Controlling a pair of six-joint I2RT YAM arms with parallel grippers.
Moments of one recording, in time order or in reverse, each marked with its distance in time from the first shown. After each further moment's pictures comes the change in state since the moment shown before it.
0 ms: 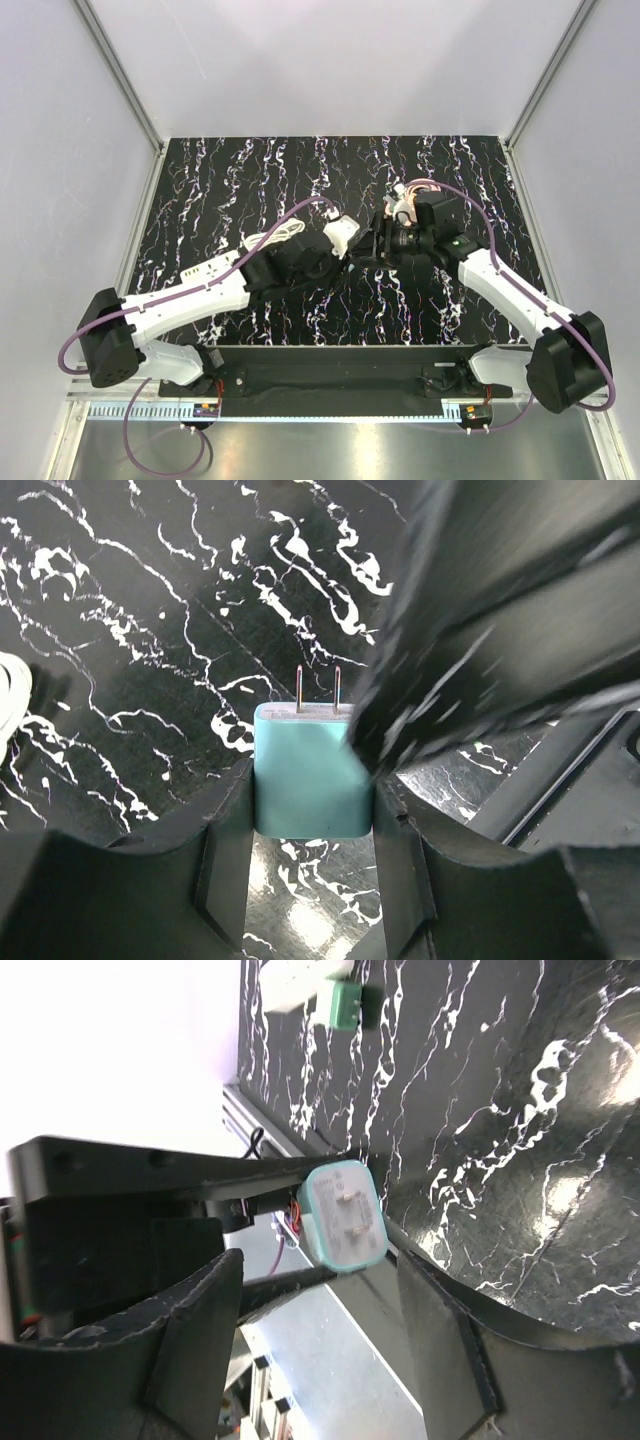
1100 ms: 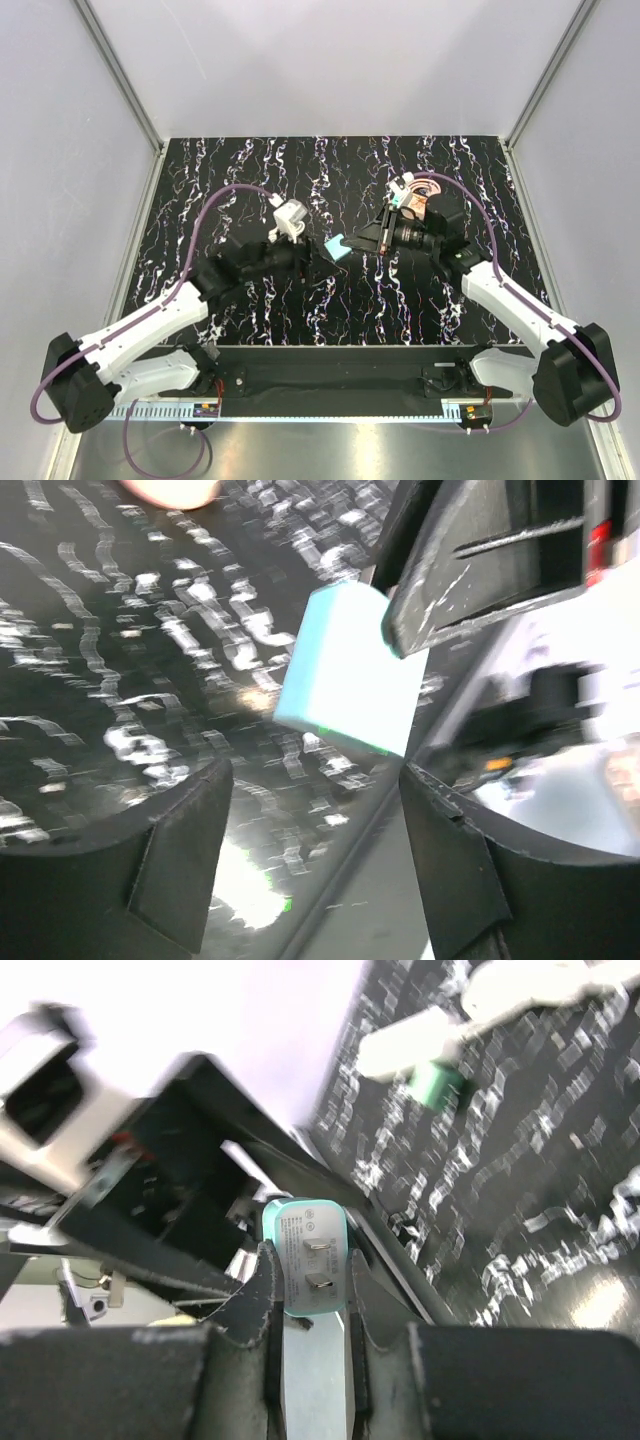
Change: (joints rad) left arm 0.226 -0.265 -0.202 0.182 0.397 -0.243; right arm 0.020 -0.055 -0.090 0.387 -0.031 0.111
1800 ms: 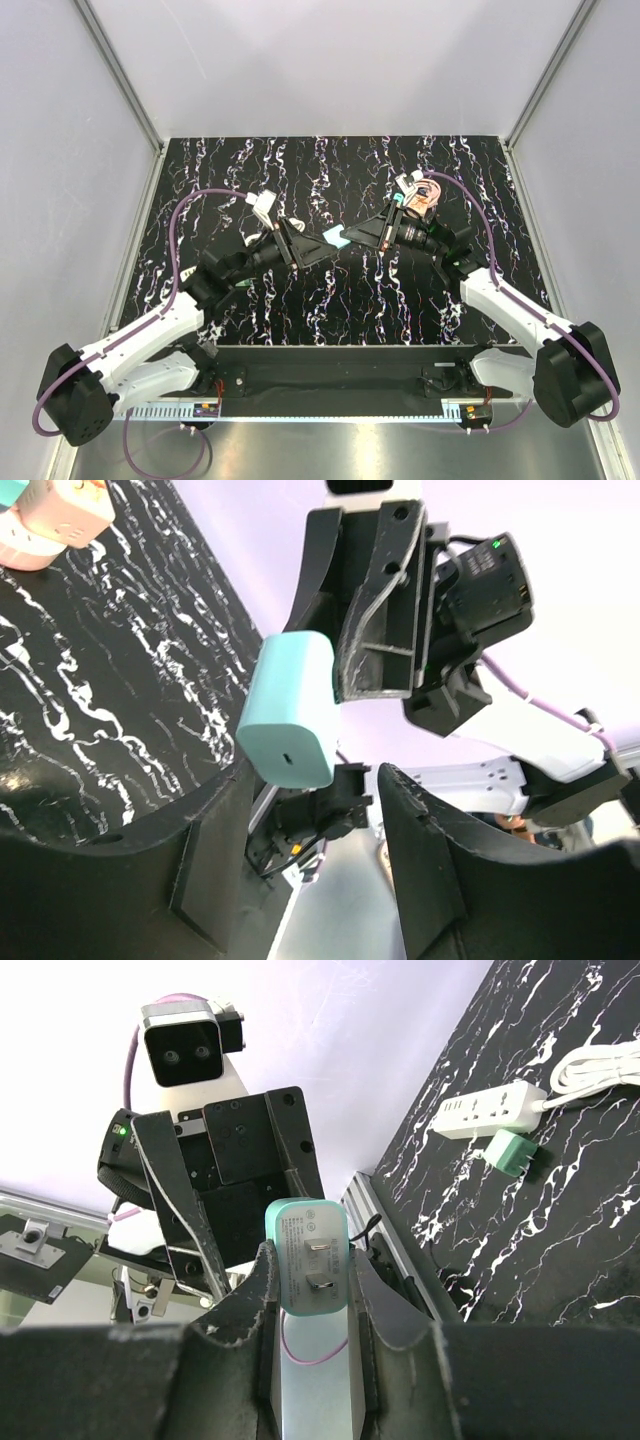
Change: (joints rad) left arm 0.101 -0.085 -0.176 0.478 0.143 -0.565; right arm 0.000 -0.018 -0.106 0.412 -0.003 0.199
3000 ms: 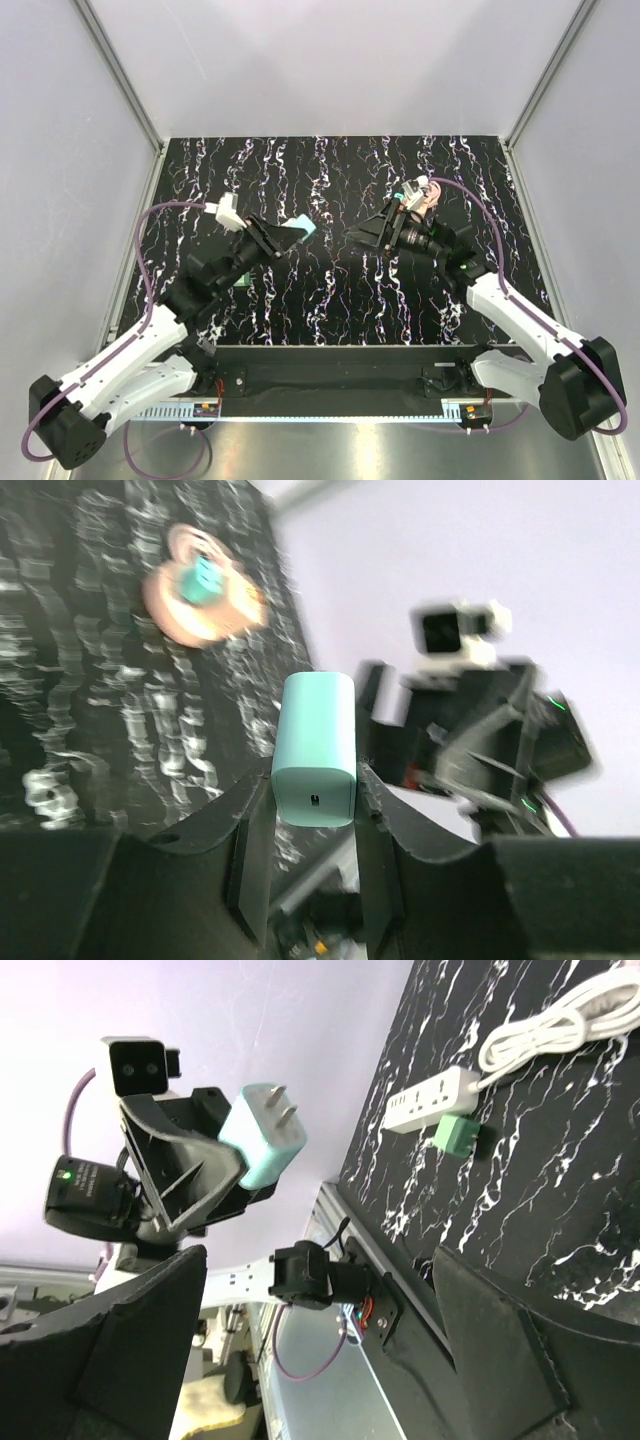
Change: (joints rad) left arm 0.038 -0.154 -0.005 -0.230 -0.361 -0.040; right arm 0.001 -0.067 0.008 -0.237 0.112 -0.030
